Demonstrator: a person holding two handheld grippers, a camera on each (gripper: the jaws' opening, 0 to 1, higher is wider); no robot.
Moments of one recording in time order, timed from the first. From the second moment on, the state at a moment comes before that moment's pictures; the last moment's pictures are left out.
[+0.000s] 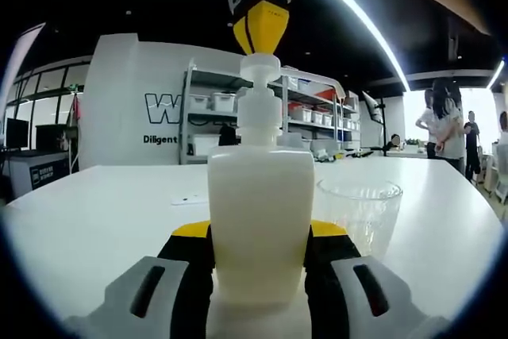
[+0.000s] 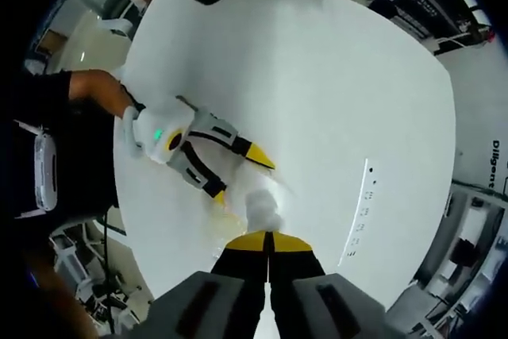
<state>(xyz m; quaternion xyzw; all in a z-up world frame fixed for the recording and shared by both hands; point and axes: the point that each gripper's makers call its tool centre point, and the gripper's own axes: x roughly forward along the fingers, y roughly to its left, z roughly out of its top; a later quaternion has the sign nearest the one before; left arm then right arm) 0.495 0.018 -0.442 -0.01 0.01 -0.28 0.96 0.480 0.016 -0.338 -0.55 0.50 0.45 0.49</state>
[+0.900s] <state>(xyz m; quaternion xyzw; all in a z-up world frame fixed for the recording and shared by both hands) 0.496 0.019 -0.443 -0.01 0.01 -0.28 0.96 0.477 0.018 -0.340 -0.54 0.52 0.44 0.49</state>
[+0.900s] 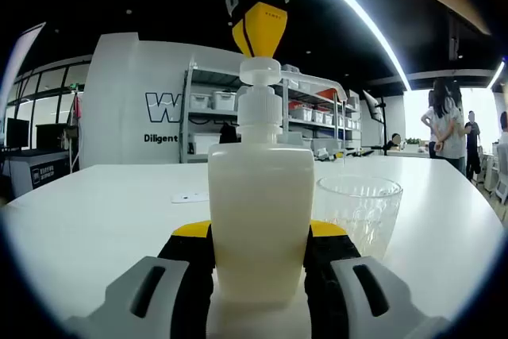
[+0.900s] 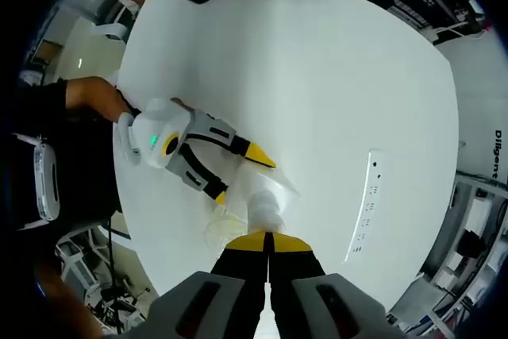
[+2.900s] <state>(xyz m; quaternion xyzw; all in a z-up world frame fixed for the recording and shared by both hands) 0.490 0.019 -0.450 -0.01 0.03 -0.28 0.96 0.477 0.017 -0.330 -0.56 0.46 0.52 0.45</state>
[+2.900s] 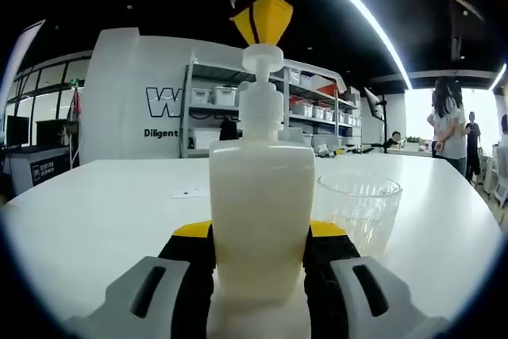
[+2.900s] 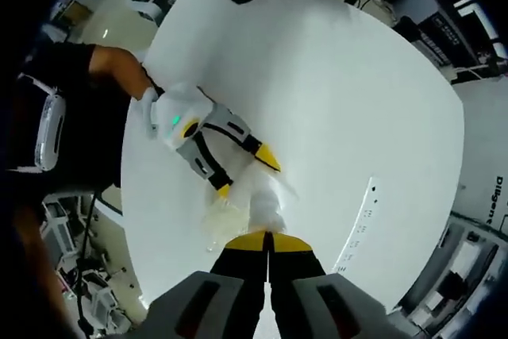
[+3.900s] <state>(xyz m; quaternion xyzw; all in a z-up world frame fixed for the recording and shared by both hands) 0.485 0.020 -0.451 -0.01 0.03 -0.28 0.96 0.476 0.016 -0.332 -0.58 0.44 0.52 0.45</state>
